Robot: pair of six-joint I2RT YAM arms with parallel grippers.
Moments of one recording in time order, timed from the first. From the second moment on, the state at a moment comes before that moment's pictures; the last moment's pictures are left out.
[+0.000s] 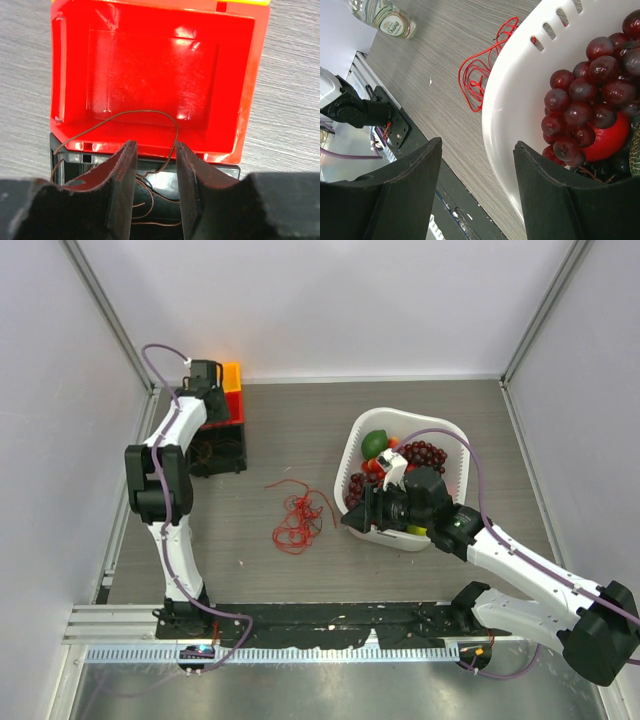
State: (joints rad) left arm -0.04 2.08 1.75 -0.53 -0.18 -0.23; right arm 0.69 0.98 0.66 -0.16 -0.31 0.52
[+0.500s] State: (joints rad) left arm -0.04 2.04 1.71 -0.54 -0.22 -0.21; right arm 0.69 0.98 0.66 -0.16 -0.31 0.52
